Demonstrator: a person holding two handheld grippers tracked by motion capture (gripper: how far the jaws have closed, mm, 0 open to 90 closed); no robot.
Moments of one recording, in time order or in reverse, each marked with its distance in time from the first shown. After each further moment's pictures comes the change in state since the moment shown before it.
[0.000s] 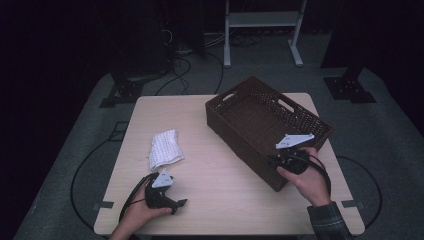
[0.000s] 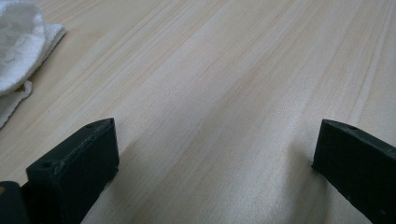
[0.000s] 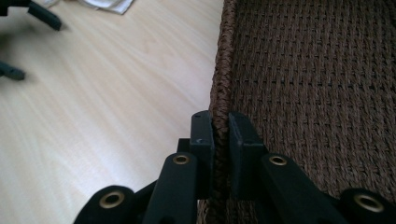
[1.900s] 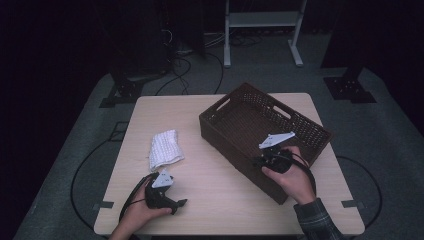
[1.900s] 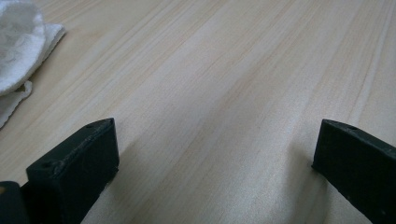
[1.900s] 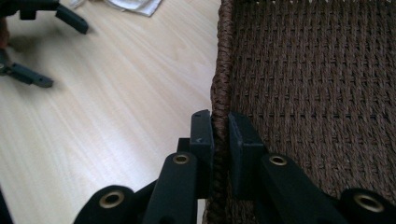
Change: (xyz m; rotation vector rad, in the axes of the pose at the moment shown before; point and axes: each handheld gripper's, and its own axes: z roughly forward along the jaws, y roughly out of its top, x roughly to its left) left arm 0.000 0.000 0.000 0.002 -0.001 0.000; right arm 0.022 0.021 0.025 0.034 0.064 -0.010
